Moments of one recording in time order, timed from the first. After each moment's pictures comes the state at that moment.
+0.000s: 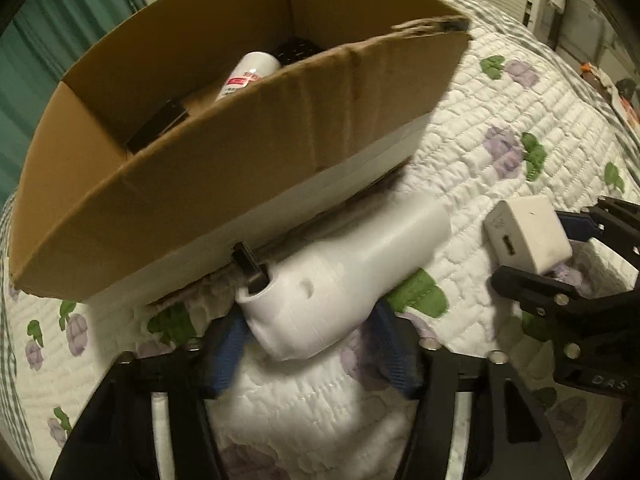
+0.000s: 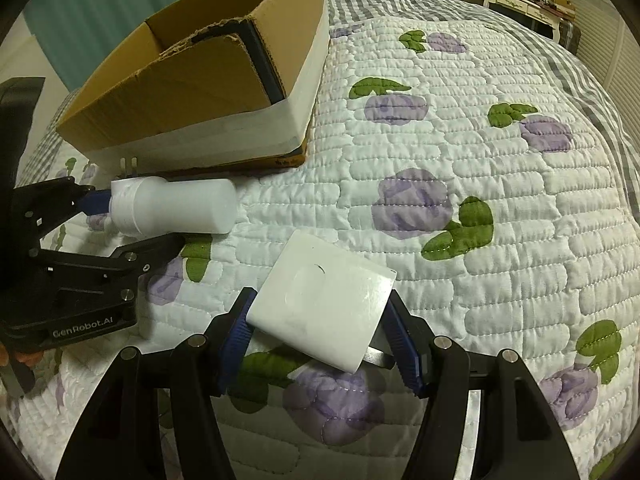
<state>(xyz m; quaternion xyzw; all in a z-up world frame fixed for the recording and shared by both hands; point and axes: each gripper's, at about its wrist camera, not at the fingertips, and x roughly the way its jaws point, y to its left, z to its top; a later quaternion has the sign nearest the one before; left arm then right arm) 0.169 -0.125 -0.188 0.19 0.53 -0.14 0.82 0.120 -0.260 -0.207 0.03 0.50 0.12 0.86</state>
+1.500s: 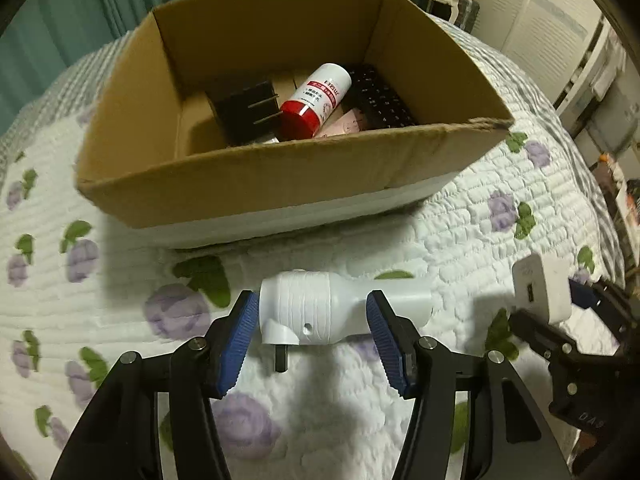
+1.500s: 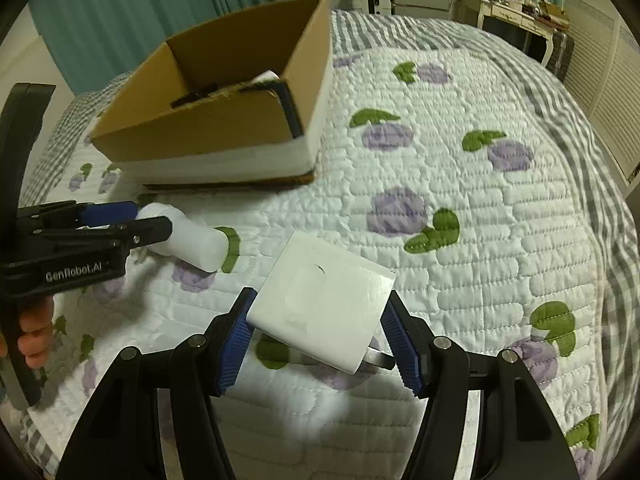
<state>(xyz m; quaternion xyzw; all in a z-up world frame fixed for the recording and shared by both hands) 0.158 -0.073 -0.160 0.04 0.55 -0.10 0.83 0.094 -0.262 -0.169 0.03 0.48 0.11 0.87</state>
